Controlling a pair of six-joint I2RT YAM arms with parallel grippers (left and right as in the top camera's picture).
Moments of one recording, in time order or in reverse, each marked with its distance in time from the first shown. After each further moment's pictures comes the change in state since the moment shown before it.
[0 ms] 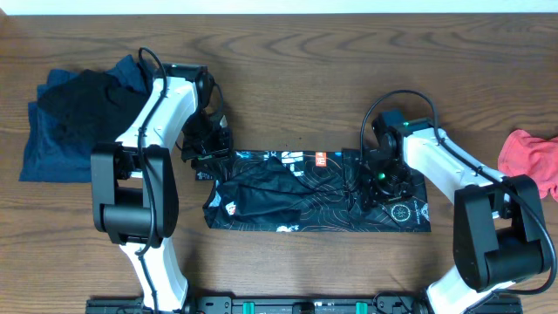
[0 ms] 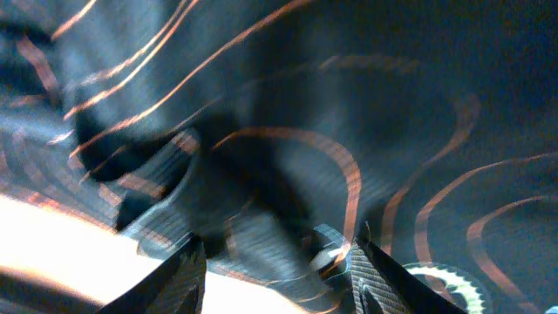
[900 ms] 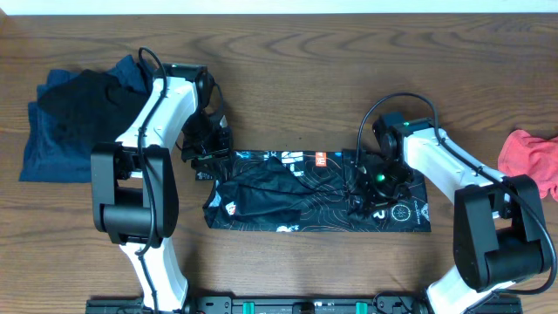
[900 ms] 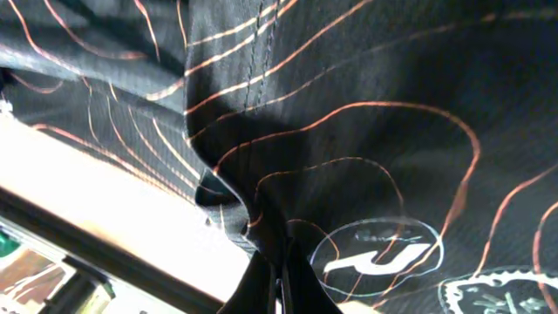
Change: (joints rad) left arm 0.000 0.000 0.000 0.000 0.000 0.000; right arm 0.000 0.000 0.000 -0.055 -0.131 -0.025
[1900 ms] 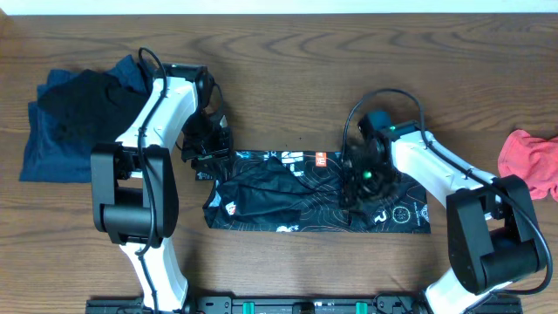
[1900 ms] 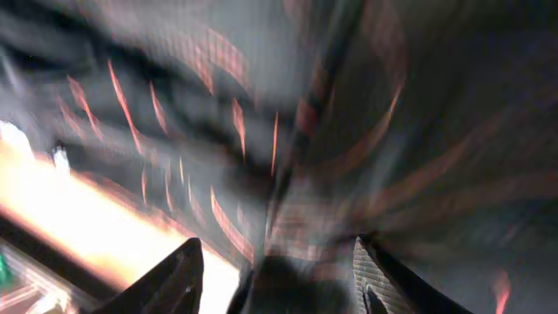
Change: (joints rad) left arm 0.000 0.000 0.000 0.000 0.000 0.000; right arm 0.077 0.000 -0.002 0.181 -0.038 0.042
